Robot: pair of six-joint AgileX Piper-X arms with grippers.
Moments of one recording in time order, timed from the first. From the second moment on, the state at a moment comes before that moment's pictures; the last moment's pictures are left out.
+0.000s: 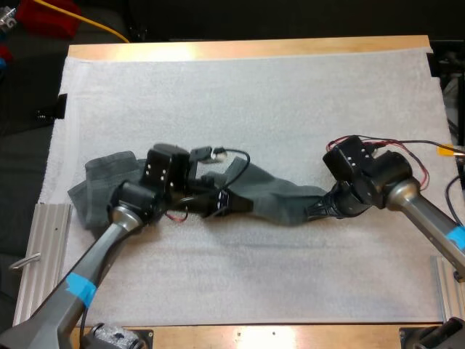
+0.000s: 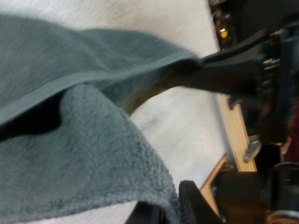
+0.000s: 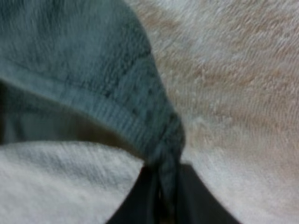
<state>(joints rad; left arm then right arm) -0.35 1.29 -0.87 0.63 0.90 -2.15 0.54 1.42 -1.06 1.11 0.00 -1.60</state>
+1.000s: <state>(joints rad) -0.35 1.14 -1.23 1.38 0.81 -1.76 0.54 1.24 -1.08 0.80 -0.58 -1.10</state>
